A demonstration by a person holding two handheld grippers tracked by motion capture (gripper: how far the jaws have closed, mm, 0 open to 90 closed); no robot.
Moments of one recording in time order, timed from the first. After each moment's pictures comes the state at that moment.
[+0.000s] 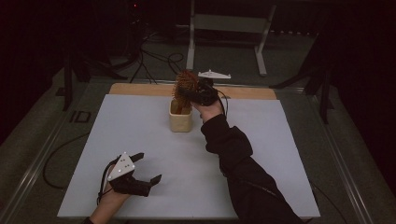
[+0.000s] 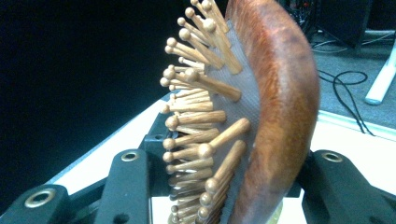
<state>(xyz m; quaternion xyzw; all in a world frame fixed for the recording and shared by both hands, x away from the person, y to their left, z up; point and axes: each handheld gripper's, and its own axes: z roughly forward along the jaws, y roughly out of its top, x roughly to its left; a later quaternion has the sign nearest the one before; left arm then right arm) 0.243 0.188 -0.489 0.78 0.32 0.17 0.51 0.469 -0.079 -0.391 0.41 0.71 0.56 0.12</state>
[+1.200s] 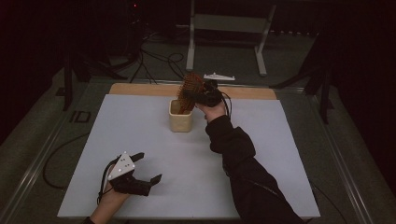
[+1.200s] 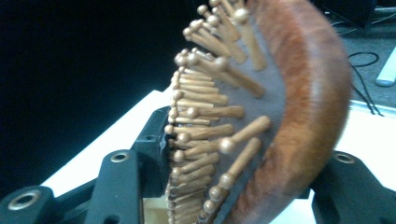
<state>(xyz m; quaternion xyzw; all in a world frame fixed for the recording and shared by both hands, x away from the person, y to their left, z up) 0.245 0.187 -0.490 0.78 0.32 0.17 0.51 0.488 -0.097 -0.414 0.42 0.72 0.55 0.09</state>
